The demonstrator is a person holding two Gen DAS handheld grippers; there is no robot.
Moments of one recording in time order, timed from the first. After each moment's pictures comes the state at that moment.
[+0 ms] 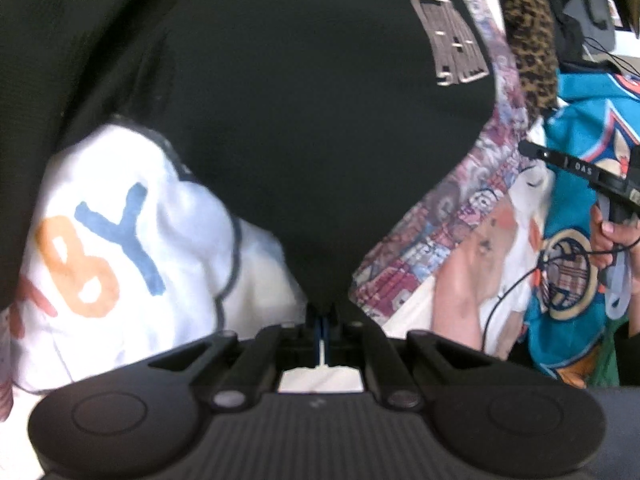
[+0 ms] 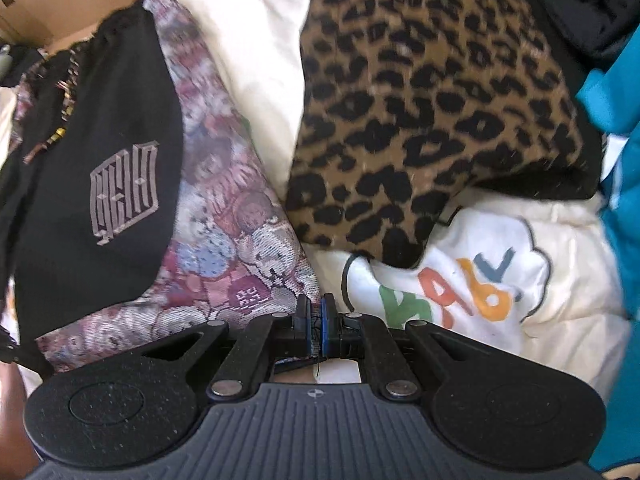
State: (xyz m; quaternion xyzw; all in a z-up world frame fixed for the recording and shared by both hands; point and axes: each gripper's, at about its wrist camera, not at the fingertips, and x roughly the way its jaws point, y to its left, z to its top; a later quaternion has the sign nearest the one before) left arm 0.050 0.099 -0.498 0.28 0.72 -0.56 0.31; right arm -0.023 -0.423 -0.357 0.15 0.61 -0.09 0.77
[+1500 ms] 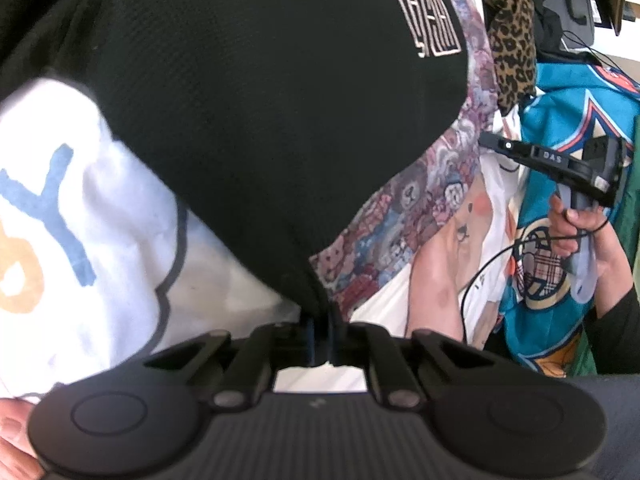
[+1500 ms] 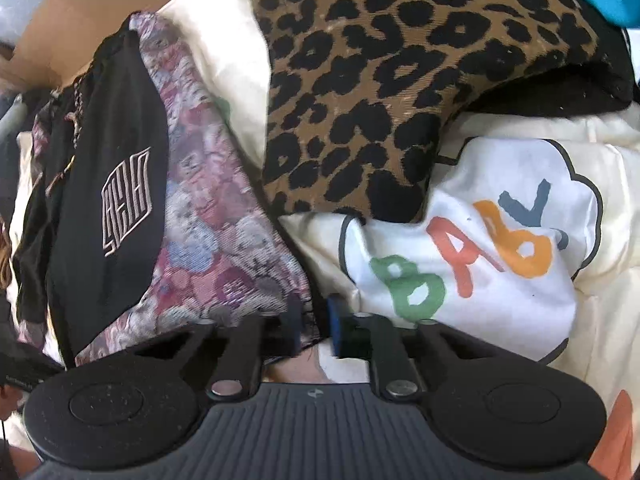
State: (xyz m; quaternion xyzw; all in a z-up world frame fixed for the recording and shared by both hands) left arm 0.047 0.088 -0.471 0.26 0.72 -0.59 0.24; right arm -0.046 -0.453 -0.387 0.27 0.59 -0.05 0.76
